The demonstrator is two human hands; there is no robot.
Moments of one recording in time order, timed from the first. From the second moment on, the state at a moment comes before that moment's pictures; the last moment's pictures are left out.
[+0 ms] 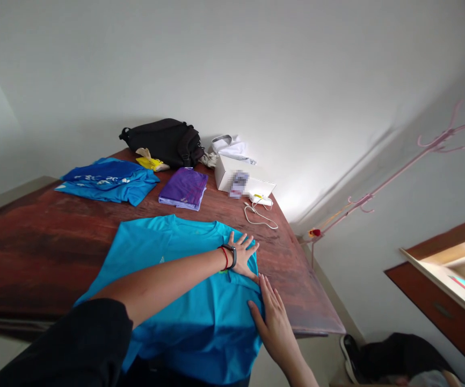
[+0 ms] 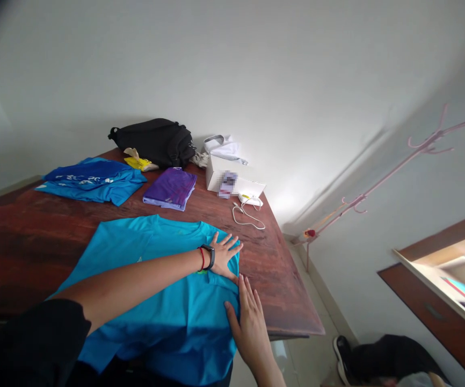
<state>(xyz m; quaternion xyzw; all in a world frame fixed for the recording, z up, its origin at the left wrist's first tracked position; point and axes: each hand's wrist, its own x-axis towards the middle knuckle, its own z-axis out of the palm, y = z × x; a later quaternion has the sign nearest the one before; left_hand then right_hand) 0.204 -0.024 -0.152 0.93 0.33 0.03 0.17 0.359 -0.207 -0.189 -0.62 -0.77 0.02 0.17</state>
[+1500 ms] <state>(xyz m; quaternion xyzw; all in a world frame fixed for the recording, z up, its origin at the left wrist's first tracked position) 0.201 -0.020 -0.171 0.88 0.42 0.17 0.13 0.371 -0.201 -0.173 -0.55 -0.81 0.01 0.20</state>
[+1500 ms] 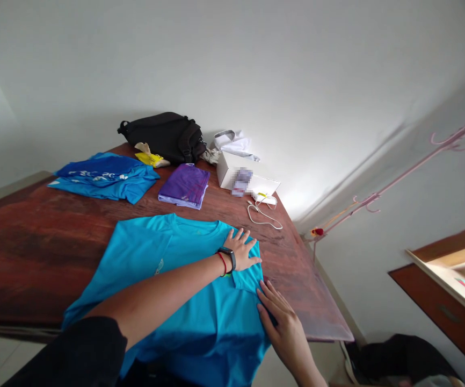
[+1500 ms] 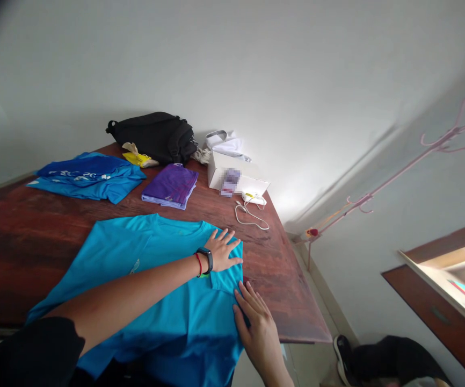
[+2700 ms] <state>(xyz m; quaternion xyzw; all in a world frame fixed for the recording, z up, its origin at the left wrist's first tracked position) 0.195 -0.023 -0.148 0.85 0.43 0.27 0.11 0.354 -0.007 -0.161 -0.60 -0.71 0.13 0.35</state>
